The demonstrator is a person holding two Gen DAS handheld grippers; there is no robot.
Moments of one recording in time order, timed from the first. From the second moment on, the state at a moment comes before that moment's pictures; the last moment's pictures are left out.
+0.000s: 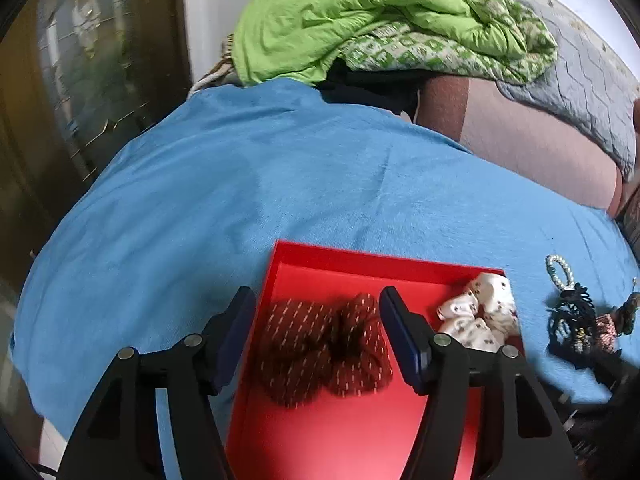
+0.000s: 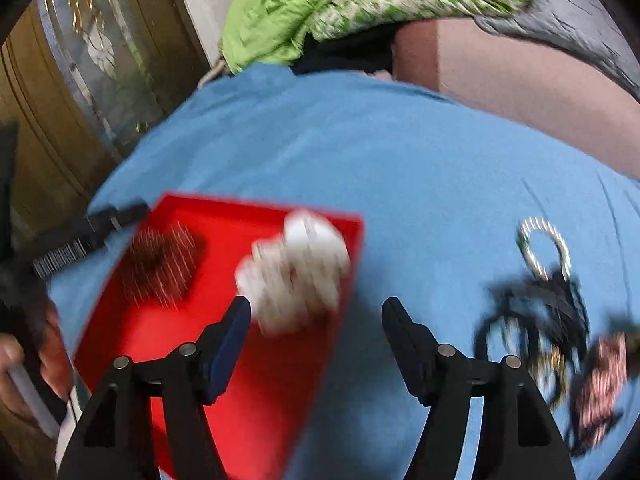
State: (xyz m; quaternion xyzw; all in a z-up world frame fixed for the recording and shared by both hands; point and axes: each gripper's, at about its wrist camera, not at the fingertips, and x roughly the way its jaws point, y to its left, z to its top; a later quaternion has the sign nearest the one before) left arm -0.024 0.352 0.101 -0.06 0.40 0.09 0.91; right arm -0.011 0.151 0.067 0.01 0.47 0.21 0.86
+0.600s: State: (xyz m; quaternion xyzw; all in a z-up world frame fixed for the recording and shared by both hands) left arm -0.076 0.293 0.131 -0.06 0.40 0.05 0.91; right arm -0.080 0.150 0.049 0.05 0.50 0.24 0.83
